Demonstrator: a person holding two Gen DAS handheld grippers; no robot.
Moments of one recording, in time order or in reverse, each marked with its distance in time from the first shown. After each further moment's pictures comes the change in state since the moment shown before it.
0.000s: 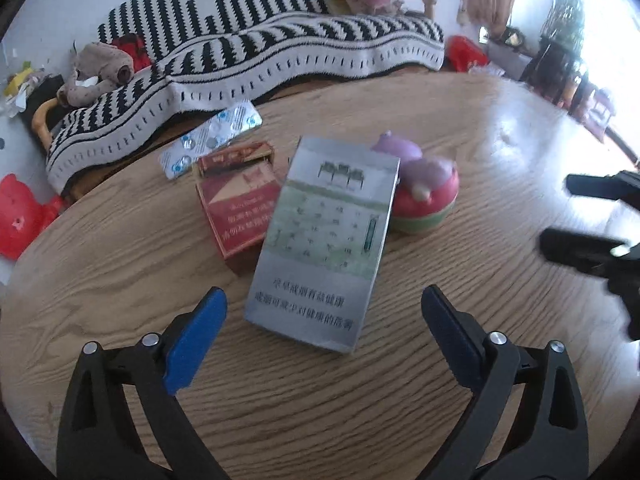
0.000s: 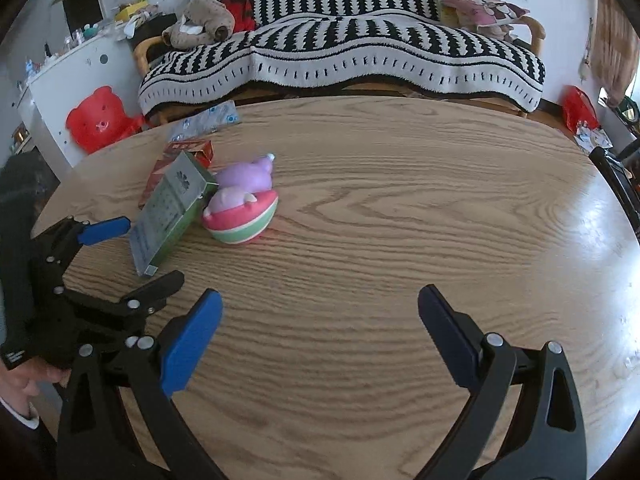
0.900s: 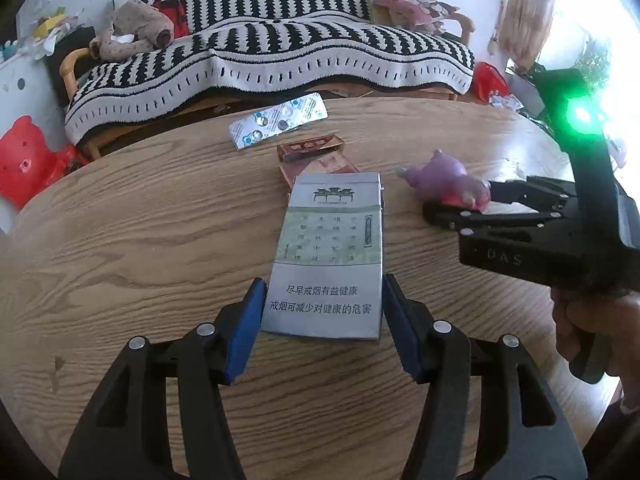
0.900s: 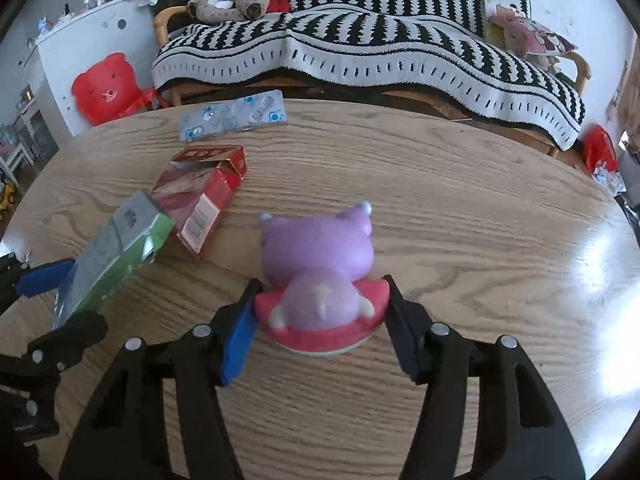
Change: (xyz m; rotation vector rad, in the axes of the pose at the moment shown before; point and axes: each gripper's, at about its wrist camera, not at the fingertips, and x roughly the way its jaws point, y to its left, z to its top) left arm -0.034 0.049 -0.014 -0.170 0.019 -0.017; right arm 0.073 0.062 0.053 -0.129 0.028 0.011
